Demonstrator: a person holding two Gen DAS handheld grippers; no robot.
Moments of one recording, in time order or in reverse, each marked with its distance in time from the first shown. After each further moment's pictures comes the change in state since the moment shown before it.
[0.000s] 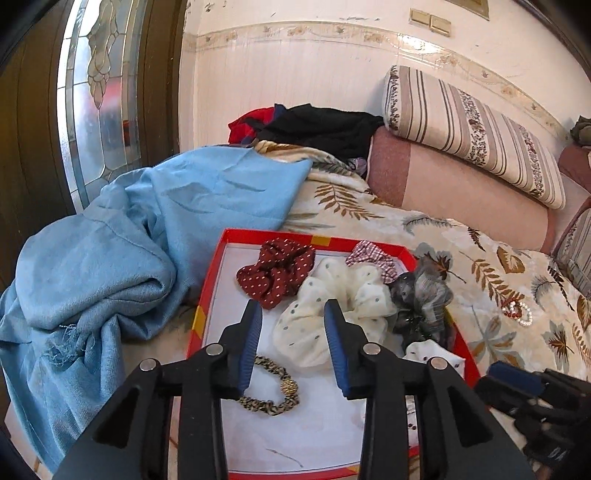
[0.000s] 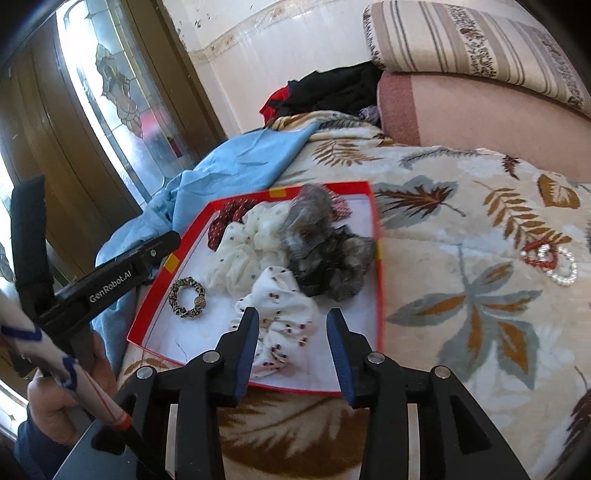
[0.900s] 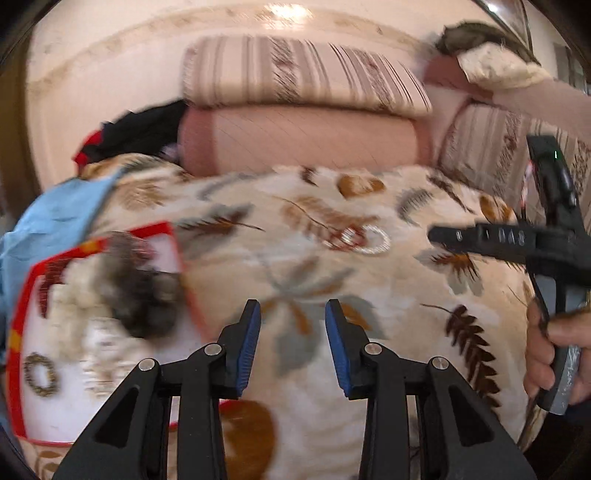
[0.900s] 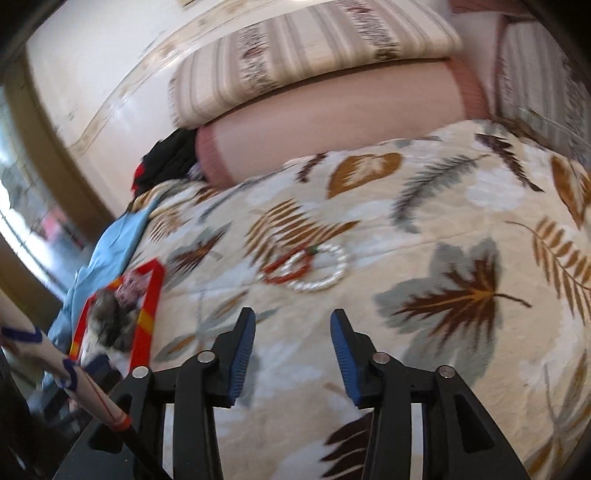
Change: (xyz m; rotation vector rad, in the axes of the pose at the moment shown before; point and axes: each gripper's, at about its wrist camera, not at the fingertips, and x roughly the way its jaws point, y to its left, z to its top) left arm -0.006 -0.224 -0.058 0.361 0.103 -0.374; right arm -0.115 -0.223 -0.005 0.356 -0.124 -0.280
